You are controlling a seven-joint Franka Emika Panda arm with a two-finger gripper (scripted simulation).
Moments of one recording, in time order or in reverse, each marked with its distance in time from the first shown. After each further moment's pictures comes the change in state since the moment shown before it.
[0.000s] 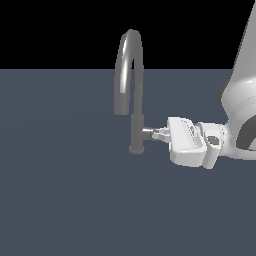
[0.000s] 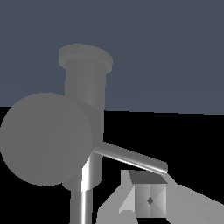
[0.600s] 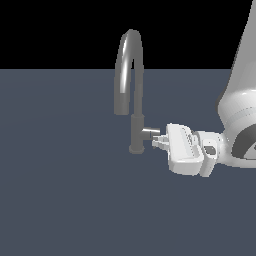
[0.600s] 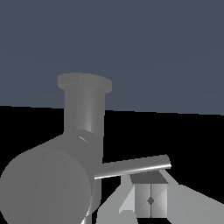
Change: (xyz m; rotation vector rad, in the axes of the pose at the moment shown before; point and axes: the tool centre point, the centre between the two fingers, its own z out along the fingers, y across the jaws) arm 0.026 0.001 0.000 -0.003 -0.006 -0.005
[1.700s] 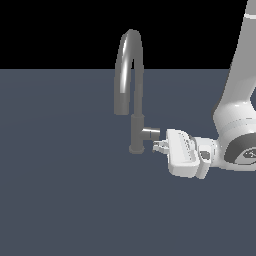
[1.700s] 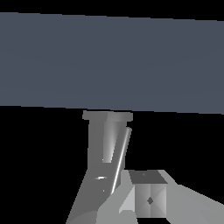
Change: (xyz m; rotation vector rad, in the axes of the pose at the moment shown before) arm 0.035 -0.025 -0.006 -0.005 -0.010 0.003
